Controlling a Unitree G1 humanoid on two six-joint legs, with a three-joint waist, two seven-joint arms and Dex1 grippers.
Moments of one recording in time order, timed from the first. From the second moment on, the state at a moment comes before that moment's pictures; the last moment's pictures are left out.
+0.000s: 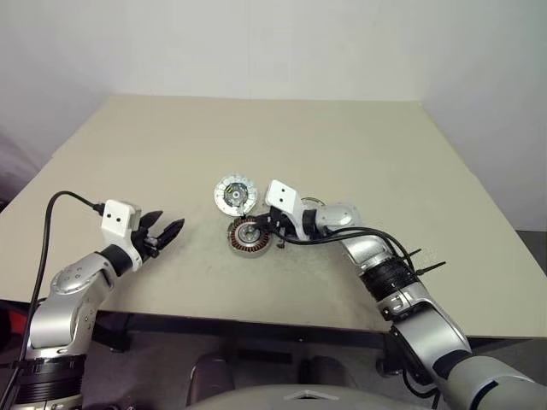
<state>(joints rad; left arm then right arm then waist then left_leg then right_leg) 0.00 0.51 0.26 -0.16 -0.44 0.43 -0.60 -0.62 -0.23 0.36 0.39 -0.04 0.19 0.95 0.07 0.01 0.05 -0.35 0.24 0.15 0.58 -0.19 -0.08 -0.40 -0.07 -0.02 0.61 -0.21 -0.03</state>
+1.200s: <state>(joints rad) -0.02 0.56 0.32 -0.10 -0.43 0.40 -0.60 -0.61 -0.24 0.36 0.37 -0.03 0.20 0.96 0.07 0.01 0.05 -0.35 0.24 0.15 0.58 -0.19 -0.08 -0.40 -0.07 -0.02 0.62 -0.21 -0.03</state>
